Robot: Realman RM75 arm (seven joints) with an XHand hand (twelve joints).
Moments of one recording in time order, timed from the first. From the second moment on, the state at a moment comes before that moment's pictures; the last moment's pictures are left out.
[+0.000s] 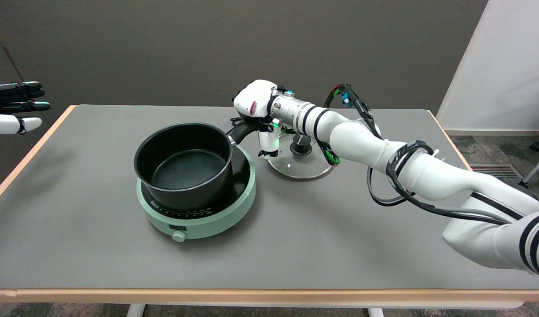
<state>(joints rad) 0.85 -1.15 -2.38 1.06 1.20 -0.13 -0.71</state>
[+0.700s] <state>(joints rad) 0.84 -1.14 -2.37 1.09 1.20 -0.12 -0.70</state>
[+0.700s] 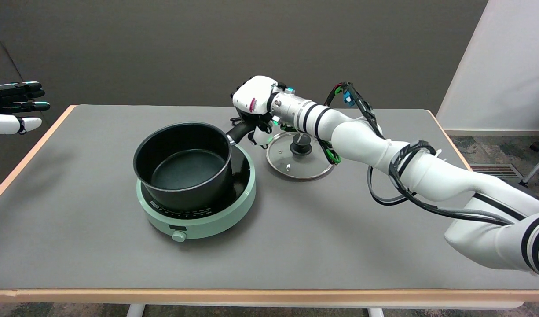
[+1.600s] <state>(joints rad) 0.84 -1.14 -2.39 1.09 1.20 -0.14 -0.70</state>
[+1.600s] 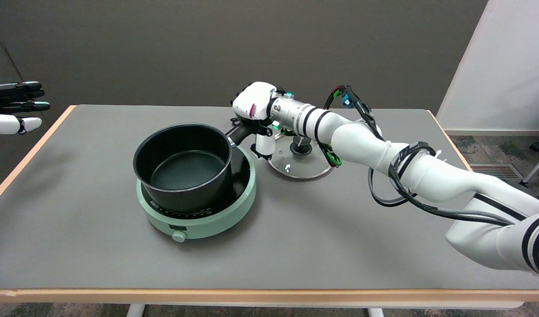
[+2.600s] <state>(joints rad) 0.85 -1.12 -2.41 1.07 1.21 -0.16 -0.67</state>
